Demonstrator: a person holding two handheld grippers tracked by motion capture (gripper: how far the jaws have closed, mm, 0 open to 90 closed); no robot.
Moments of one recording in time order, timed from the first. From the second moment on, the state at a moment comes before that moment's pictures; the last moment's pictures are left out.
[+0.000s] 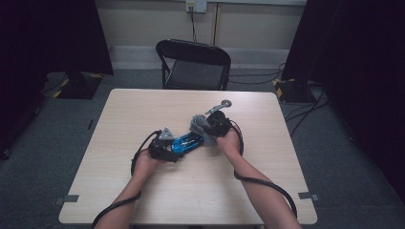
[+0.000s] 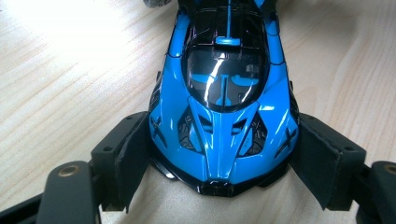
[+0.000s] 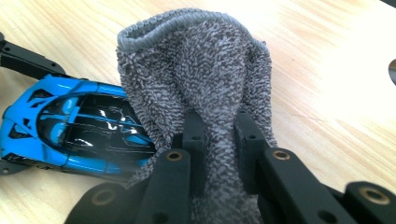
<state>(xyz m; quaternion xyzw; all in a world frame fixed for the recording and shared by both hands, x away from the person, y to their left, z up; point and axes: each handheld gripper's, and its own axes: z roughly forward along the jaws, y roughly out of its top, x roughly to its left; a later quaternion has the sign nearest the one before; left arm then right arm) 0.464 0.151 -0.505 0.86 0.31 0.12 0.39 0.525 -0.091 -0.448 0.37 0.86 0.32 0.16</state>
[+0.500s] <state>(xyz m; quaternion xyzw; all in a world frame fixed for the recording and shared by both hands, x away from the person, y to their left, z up) 0.464 0.151 -0.505 0.86 0.31 0.12 0.39 0.529 -0.111 -0.451 0.39 0.85 0.33 0.16</state>
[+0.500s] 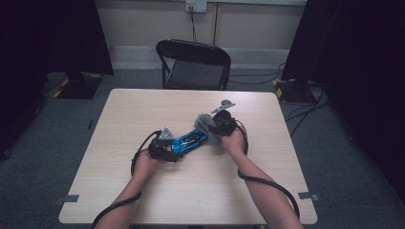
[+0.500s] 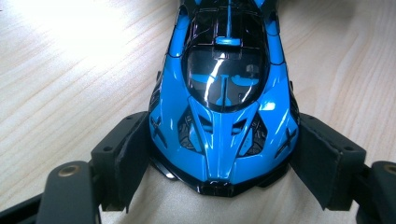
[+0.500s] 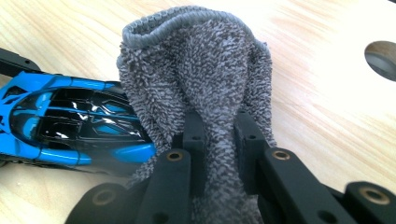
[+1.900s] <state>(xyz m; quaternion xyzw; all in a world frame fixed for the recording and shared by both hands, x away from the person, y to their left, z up) 0.458 0.176 -0.494 0.83 0.35 0.10 0.42 0.514 -0.156 -0.441 0.40 0.84 0.33 0.17</state>
